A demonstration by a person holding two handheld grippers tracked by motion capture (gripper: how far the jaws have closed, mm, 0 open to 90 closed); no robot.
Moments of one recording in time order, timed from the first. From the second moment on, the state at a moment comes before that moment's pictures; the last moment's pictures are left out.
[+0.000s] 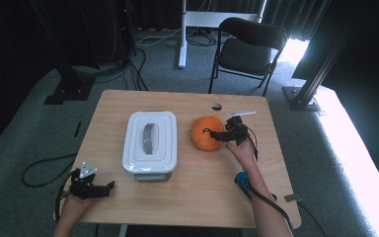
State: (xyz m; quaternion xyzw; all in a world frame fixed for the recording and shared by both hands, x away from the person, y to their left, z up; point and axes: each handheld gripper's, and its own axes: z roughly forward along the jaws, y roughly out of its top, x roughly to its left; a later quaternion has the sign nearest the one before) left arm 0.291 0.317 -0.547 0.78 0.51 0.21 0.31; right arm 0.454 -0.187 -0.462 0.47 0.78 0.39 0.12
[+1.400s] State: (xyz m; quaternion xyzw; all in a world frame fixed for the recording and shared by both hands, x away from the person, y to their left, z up) left arm 0.291 0.317 -0.547 0.78 0.51 0.21 0.31; right arm 0.463 -0.136 -0.496 0.48 0.80 0.31 0.19
